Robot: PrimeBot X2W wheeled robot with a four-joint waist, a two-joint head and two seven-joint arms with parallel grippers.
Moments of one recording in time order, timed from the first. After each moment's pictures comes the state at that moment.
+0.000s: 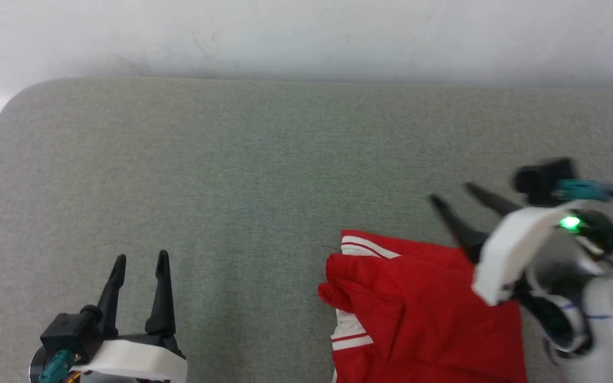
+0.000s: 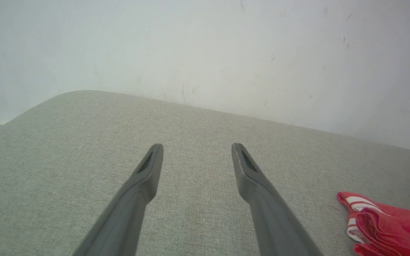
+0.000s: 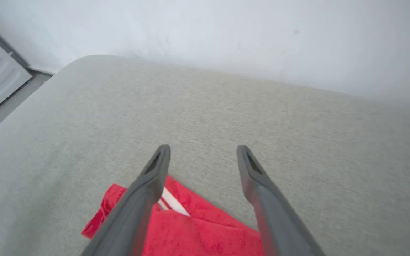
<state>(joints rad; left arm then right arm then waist) 0.07 0.26 -0.15 -0.02 -0.44 0.12 -0.26 -0.26 -0.16 0.18 -0.08 0.39 0.13 0.58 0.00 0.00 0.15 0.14</state>
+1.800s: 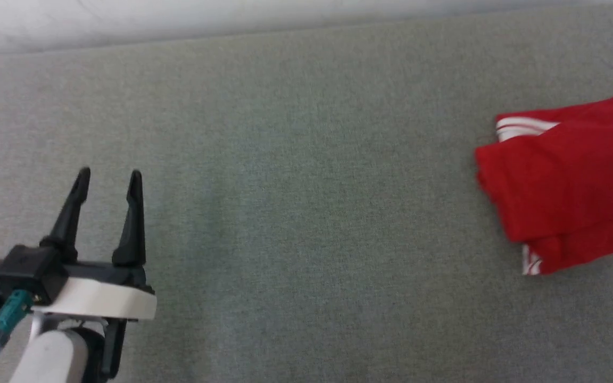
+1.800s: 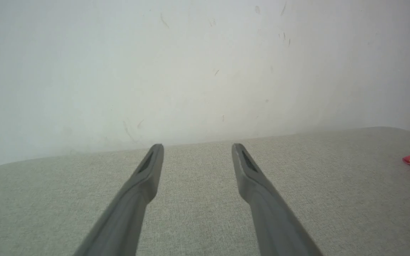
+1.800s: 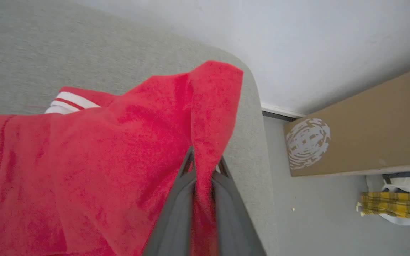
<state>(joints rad) -0.09 0.40 -0.15 -0.15 -0.38 0.12 -0.19 -0.41 -0.54 -0.06 0.06 0.20 0.13 0.64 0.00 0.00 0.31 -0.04</state>
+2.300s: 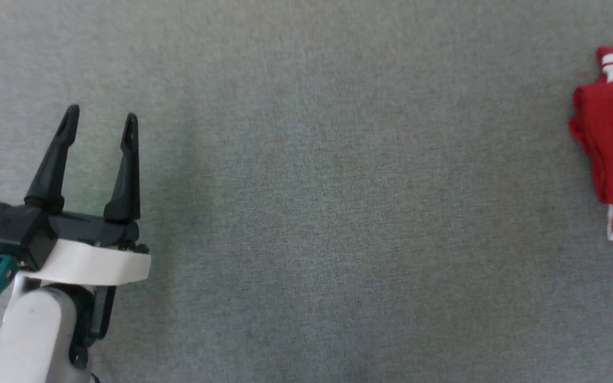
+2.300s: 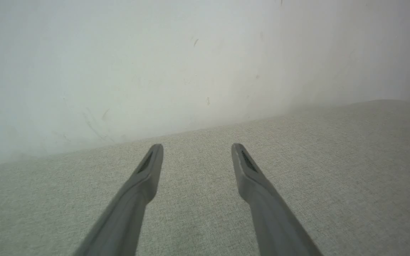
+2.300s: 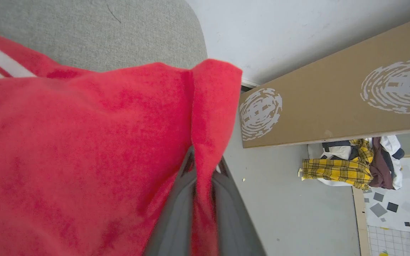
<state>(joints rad) -0.23 0.44 -0.16 -0.19 -0.34 0.10 -0.19 -0.46 -0.65 -0.21 0.17 0.07 0.13 0.53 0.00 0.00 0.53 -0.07</state>
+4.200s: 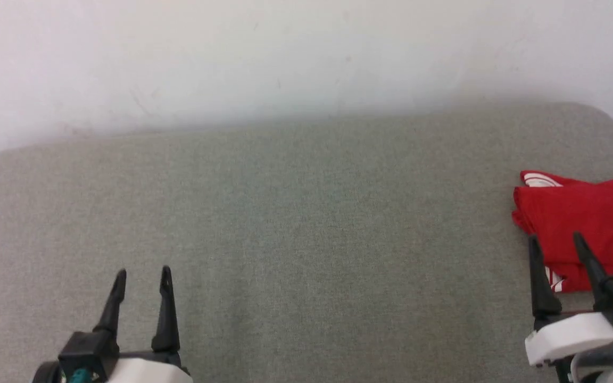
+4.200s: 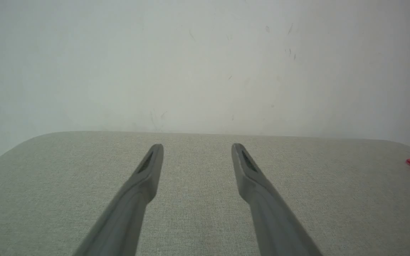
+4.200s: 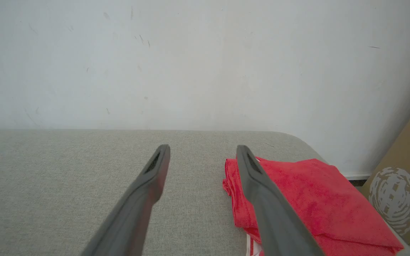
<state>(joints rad) 0.12 0.17 -0.07 -0.03 -0.24 0.09 -0.26 0.01 -0.06 -0.15 0.08 0.03 0.13 -0.18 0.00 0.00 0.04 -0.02</state>
